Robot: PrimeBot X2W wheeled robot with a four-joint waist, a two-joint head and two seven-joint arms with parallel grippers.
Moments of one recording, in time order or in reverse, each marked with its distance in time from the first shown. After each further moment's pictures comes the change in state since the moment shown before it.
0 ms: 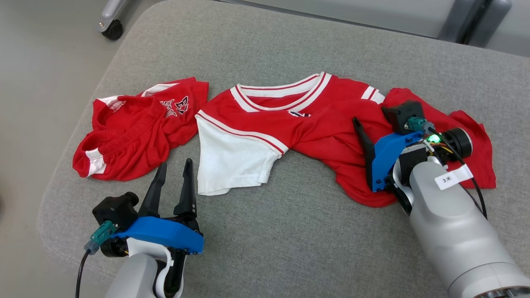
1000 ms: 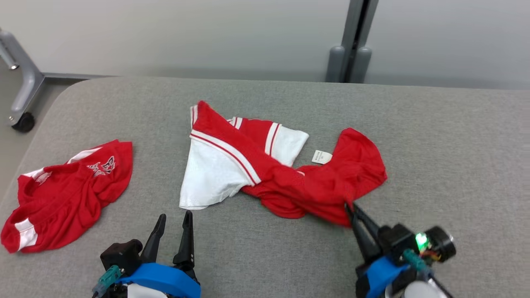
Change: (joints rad) left arm 0.156 0.010 0.008 0.022 0.055 0.000 0.000; right arm 0.614 -0.011 0.097 -0.692 -0.027 0.000 -0.110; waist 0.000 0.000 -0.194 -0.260
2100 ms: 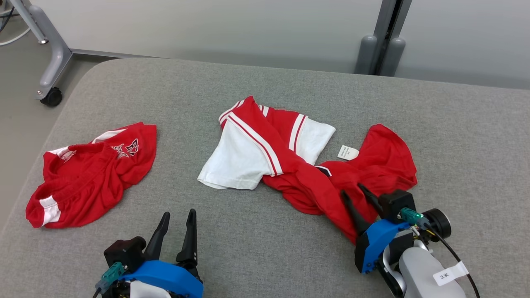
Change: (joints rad) left arm -0.011 0.006 -0.029 0.014 -0.012 0.000 0.000; right arm -0.175 0.009 0.020 0.342 0.164 0.000 0.058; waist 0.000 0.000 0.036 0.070
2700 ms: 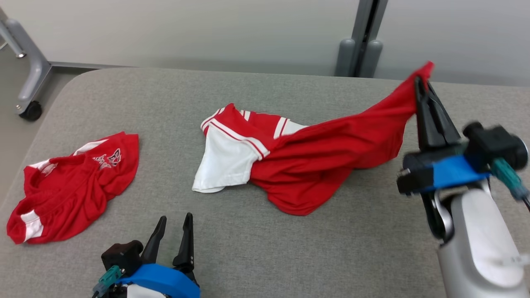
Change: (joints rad) left arm 0.005 0.009 0.005 0.002 0.006 0.000 0.000; right arm -0.075 0.001 -0.225 -0.450 -0.021 0.000 -0.058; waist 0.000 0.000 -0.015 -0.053
